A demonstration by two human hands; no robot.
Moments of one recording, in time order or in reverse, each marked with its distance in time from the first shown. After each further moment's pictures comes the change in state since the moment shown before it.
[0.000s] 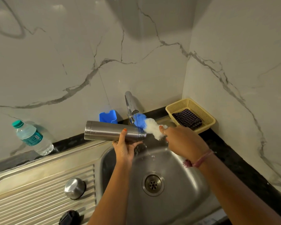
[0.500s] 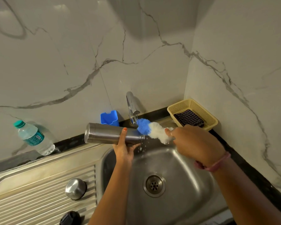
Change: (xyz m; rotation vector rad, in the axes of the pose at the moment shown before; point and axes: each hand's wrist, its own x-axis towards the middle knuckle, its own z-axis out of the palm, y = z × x) left_hand 0.000 0.003 0.003 0.024 0.075 0.028; right_hand -0.008 0.013 -0.014 -0.049 -0.039 -0.031
